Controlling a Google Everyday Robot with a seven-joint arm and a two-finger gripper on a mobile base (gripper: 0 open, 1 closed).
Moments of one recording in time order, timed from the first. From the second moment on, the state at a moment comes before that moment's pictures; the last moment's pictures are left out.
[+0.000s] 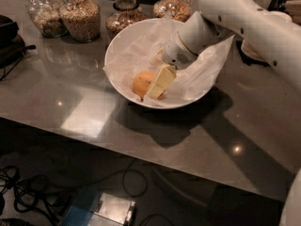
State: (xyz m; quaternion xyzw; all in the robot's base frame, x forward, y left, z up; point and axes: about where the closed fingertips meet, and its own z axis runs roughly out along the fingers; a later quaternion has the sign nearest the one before) arm 0.610 -0.003 0.846 -0.64 0.69 0.22 0.25
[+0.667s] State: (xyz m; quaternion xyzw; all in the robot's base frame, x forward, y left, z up) arm 0.608 -0.016 0.846 -0.61 0.71 0.20 0.28
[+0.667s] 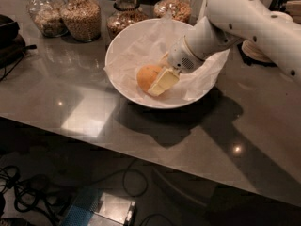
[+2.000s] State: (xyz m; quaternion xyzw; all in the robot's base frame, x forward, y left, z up) arm 0.577 -0.018 0.914 -0.62 0.63 0.23 0.40
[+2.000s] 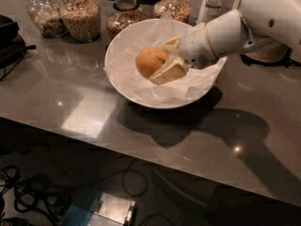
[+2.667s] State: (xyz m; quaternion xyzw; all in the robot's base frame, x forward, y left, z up) arm 0.484 -0.022 0.966 -0.67 0.57 0.19 0.45
